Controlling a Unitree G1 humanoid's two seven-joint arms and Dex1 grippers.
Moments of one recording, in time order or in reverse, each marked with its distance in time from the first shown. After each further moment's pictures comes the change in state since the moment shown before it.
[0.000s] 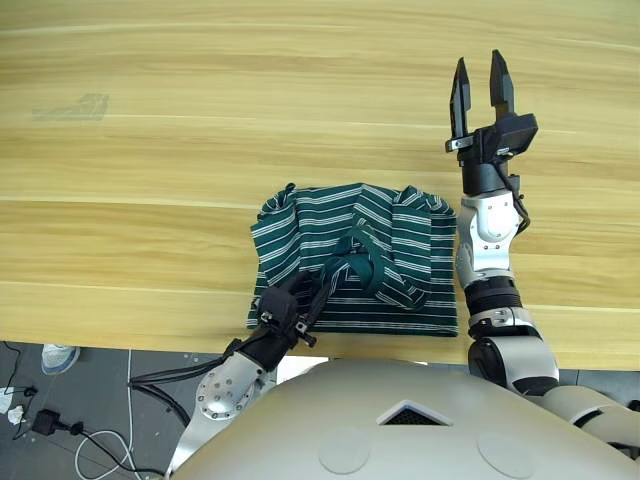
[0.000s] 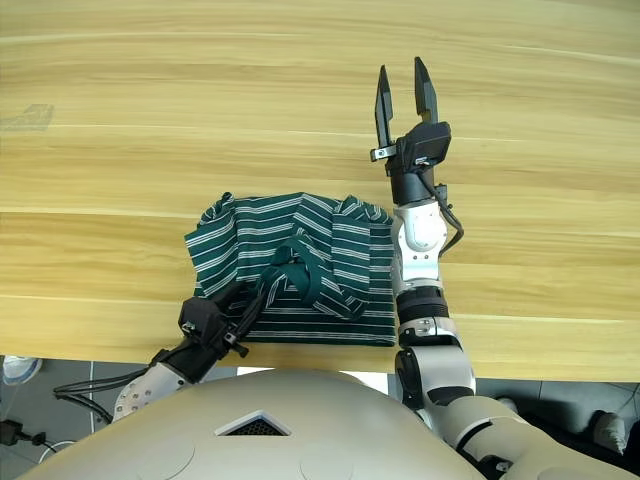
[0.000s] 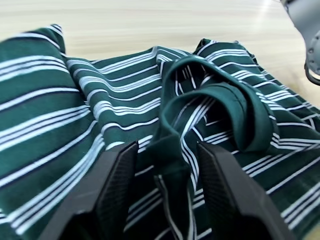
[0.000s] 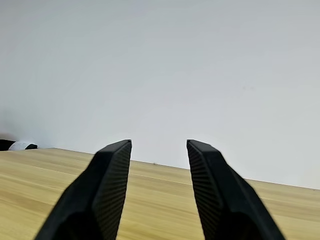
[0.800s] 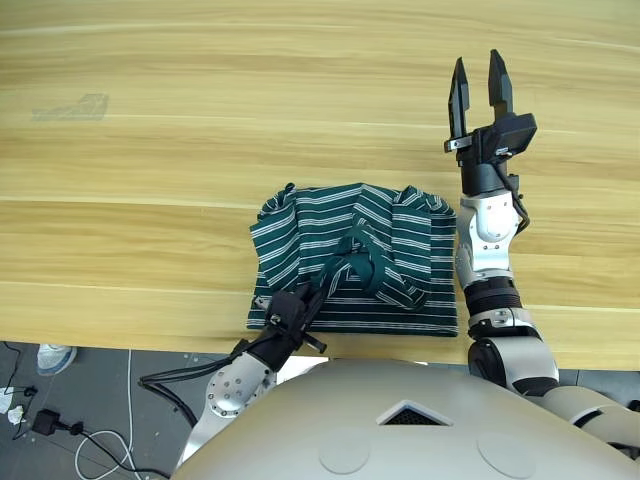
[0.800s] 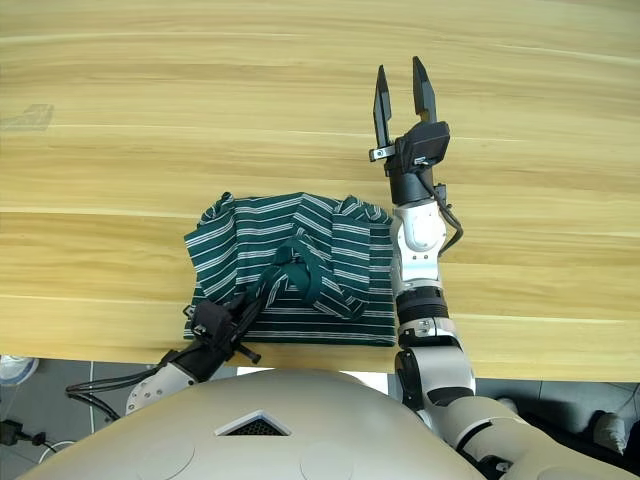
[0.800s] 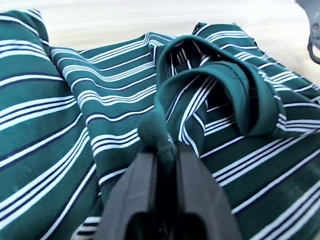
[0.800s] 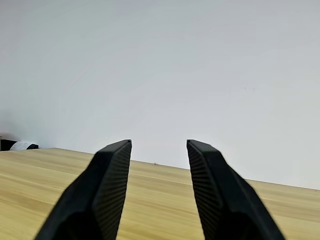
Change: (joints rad) left arm -0.029 -0.003 -0.026 0.072 0.057 -0.061 0.007; right arm 0.003 0.000 0.004 -0.009 0.000 0.007 0.000
